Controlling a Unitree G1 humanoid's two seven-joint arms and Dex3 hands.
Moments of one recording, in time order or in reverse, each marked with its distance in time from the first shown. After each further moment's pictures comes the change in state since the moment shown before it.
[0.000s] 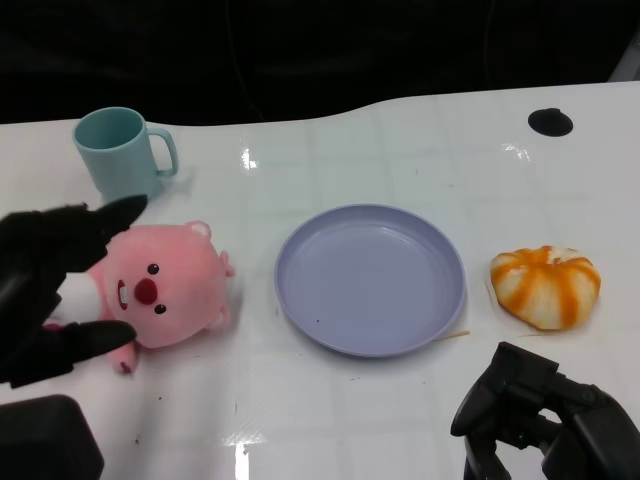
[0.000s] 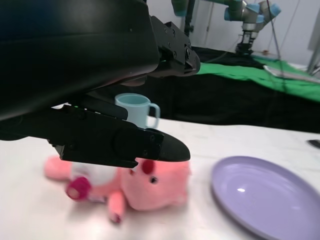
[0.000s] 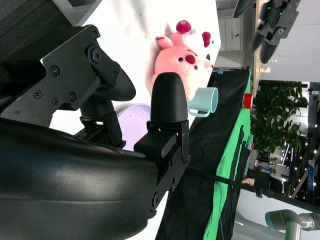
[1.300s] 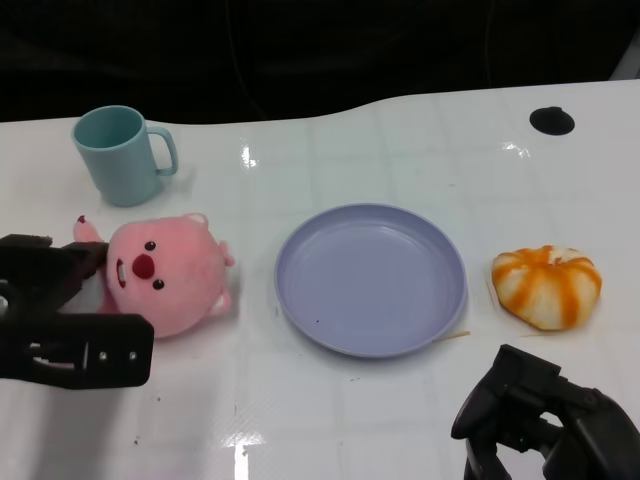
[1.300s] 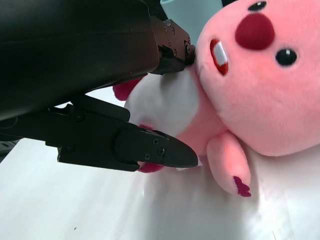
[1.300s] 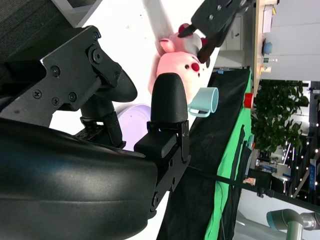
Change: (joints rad) left arm -0.650 0.002 -0.562 1.116 0.349 -0.011 0.134; right arm 0.020 0.001 0.004 -0.022 -0.004 0.001 -0.004
